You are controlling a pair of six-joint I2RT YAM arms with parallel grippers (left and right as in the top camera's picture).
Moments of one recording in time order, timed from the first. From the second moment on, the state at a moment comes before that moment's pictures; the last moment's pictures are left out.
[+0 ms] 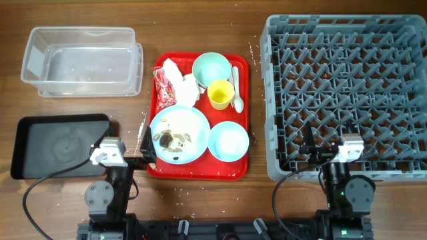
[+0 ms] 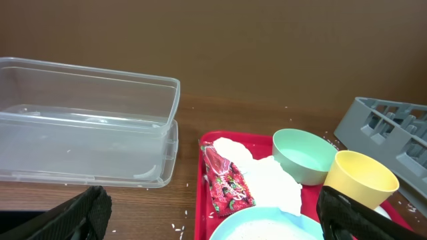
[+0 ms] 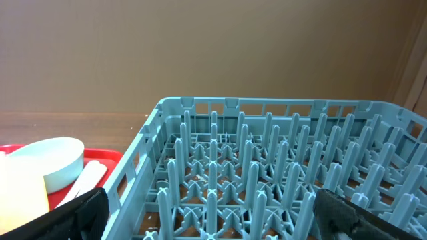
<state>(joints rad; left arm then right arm) 0.01 0.01 0.01 -0.06 0.10 -0.16 -0.03 0.01 0.01 0.00 -0.04 -0.01</state>
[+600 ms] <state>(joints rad) 0.01 0.01 0.01 -0.06 0.10 -0.16 -0.03 0.01 0.01 0.00 -0.04 -0.01</state>
